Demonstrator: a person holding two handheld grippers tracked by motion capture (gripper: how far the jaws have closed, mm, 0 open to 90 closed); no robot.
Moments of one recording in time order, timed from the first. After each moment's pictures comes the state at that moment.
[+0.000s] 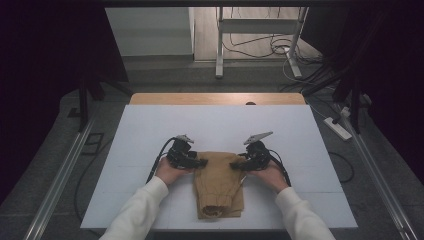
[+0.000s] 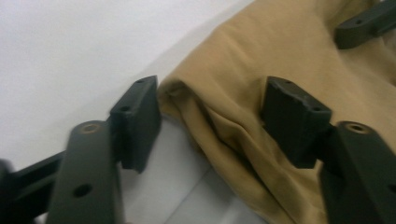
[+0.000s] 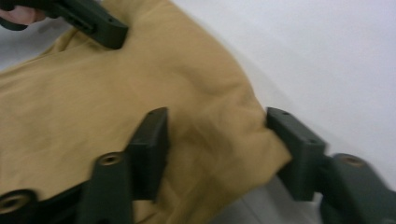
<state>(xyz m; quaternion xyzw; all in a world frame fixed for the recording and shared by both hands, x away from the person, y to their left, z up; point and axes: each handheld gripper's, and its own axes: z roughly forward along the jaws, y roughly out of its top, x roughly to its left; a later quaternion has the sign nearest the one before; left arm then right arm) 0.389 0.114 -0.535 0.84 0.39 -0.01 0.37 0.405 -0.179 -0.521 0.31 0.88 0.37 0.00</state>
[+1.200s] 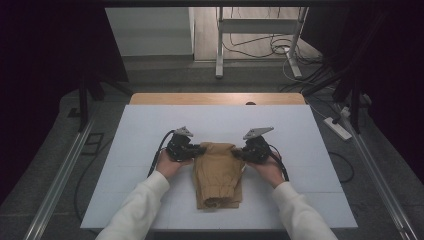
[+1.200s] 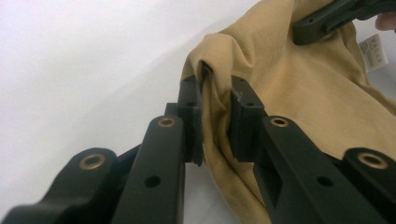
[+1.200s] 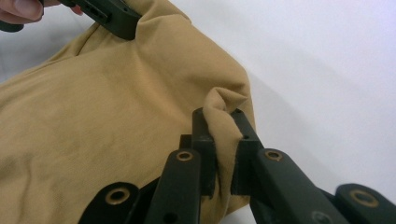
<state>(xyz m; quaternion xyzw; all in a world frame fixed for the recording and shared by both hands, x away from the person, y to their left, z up) 0.401 0.116 -0.509 0.83 0.37 0.04 0.42 0.413 -0.174 -0.500 0.28 0.87 0.40 0.07</state>
